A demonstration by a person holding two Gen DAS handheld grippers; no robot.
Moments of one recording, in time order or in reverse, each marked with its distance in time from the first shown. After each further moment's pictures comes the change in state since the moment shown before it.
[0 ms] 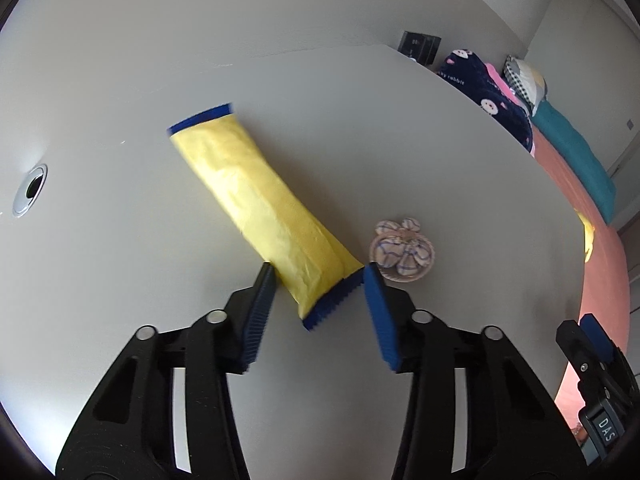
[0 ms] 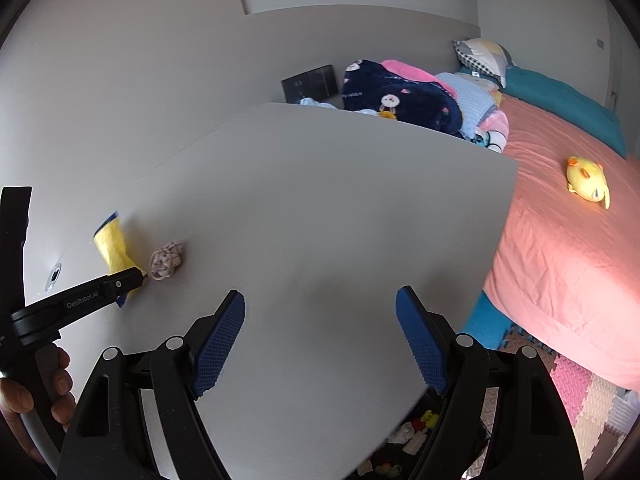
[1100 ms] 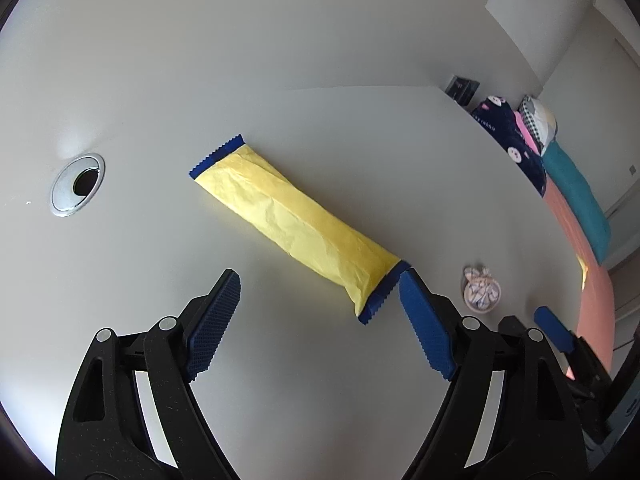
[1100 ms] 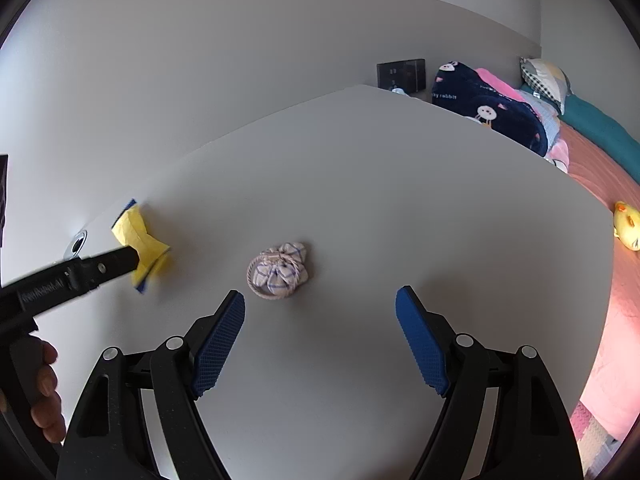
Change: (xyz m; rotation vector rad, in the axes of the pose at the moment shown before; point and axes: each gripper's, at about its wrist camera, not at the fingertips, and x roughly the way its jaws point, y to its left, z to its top) left arm -0.025 0.093 0.017 -0.120 -0.036 -0.025; right arm 0.043 0.109 0.007 -0.156 0.051 0.095
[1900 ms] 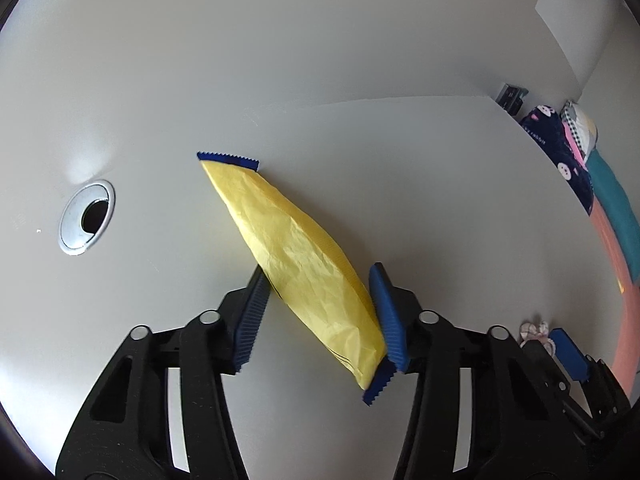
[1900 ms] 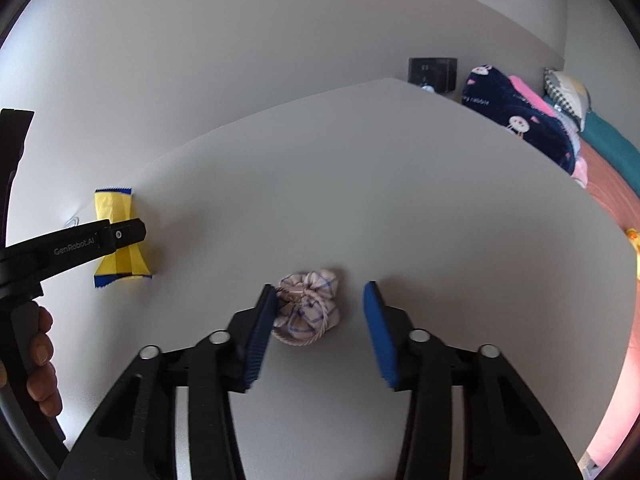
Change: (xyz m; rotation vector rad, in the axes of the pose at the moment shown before) left arm 0.035 0.007 0.030 -0.015 -0.009 0.163; right arm 0.039 0.017 0.018 -0.081 0.045 0.023
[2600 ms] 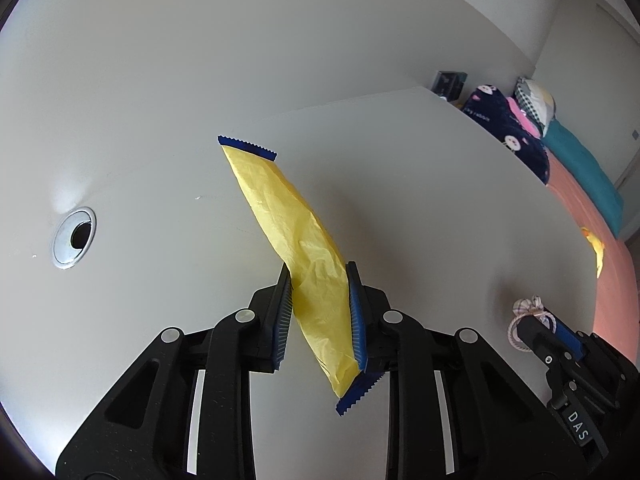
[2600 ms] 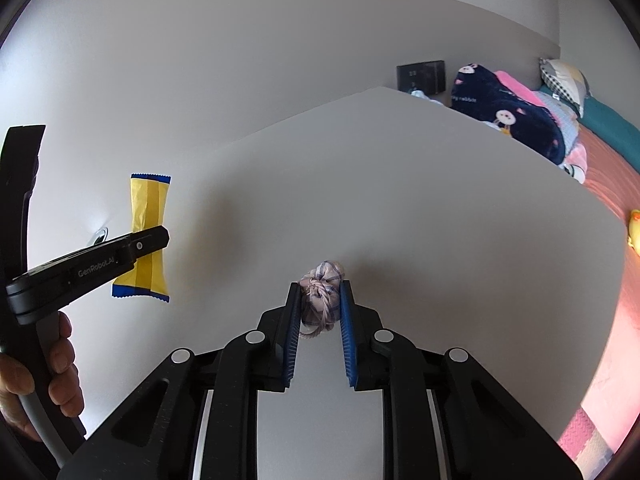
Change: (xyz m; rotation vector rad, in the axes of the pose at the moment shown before) left arm -0.042 -0.031 -0.024 0.146 -0.051 -0.107; right arm -0.054 -0.017 -0.006 0.063 -0.037 0.052
